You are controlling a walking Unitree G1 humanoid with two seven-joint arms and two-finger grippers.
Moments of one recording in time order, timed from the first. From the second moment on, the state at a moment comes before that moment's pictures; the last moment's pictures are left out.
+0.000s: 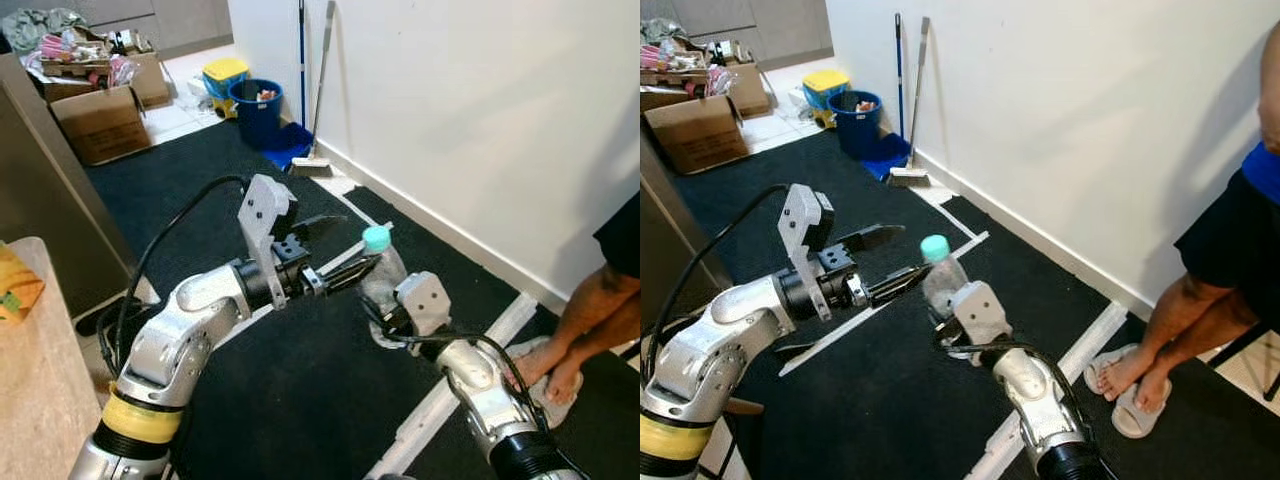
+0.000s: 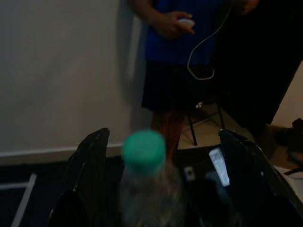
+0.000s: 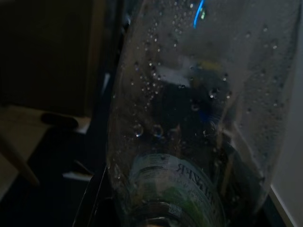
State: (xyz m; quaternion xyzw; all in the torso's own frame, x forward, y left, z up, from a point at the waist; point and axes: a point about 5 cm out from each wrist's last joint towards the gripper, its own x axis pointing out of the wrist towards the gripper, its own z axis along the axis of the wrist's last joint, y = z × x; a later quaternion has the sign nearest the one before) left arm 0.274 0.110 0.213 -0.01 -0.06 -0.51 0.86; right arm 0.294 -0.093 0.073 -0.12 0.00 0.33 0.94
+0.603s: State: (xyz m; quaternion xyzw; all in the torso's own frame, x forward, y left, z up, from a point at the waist) left arm 0.283 0.107 0.203 0.00 0.00 -0.49 0.87; right arm 0.289 -0.065 0.079 -0.18 -0.02 0.38 0.91
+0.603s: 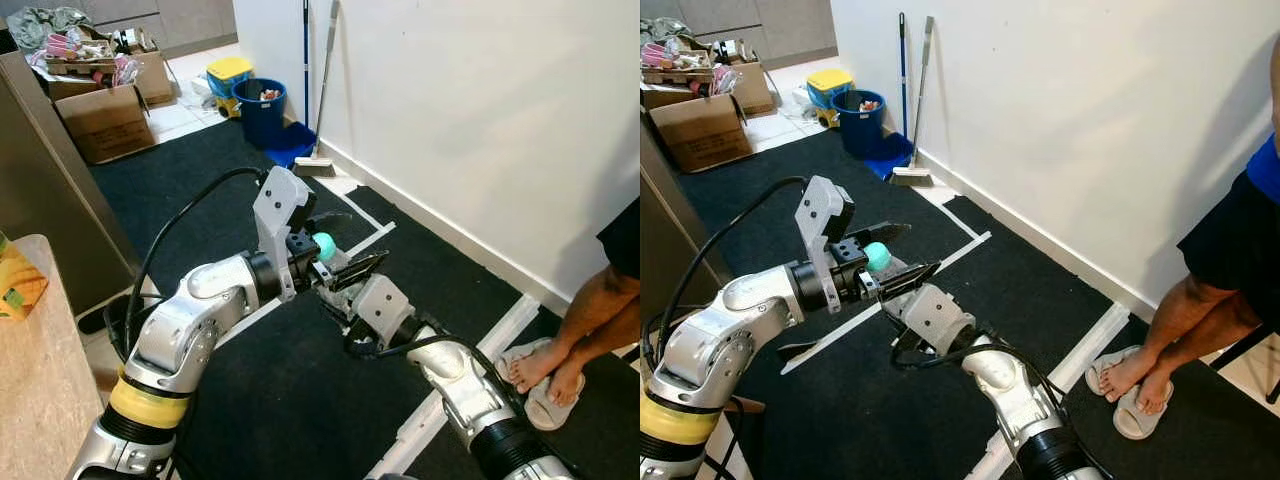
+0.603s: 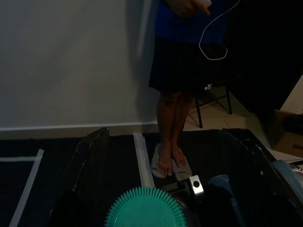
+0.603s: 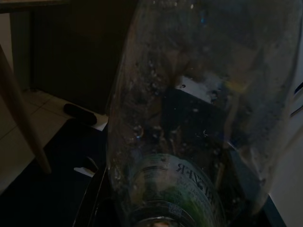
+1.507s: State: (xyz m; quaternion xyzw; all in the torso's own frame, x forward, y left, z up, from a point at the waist) left arm 0.284 0.107 0.205 -0.01 0.00 -0.48 0.88; right arm 0.288 -0.070 0.080 -0.18 -0.02 0.36 0.92
